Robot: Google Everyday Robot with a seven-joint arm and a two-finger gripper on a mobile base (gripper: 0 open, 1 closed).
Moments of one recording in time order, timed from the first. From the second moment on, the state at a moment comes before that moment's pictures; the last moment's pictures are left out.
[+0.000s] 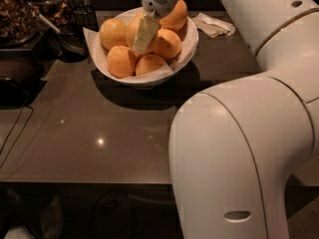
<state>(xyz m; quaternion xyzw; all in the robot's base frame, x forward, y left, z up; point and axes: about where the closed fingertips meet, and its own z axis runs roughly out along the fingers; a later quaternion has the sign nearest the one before) 0.676 0.027 0.954 -0.64 0.74 0.11 0.19</state>
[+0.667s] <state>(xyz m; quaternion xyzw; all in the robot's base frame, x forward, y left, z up) 0.661 0.034 0.969 -0.63 0.73 0.12 0.21</state>
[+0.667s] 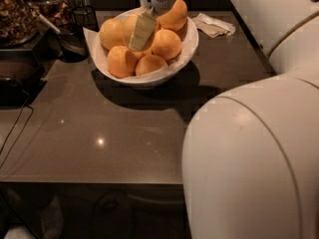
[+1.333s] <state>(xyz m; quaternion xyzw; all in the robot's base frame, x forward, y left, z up) 0.603 0.031 0.992 -0.61 0.74 0.13 0.24</state>
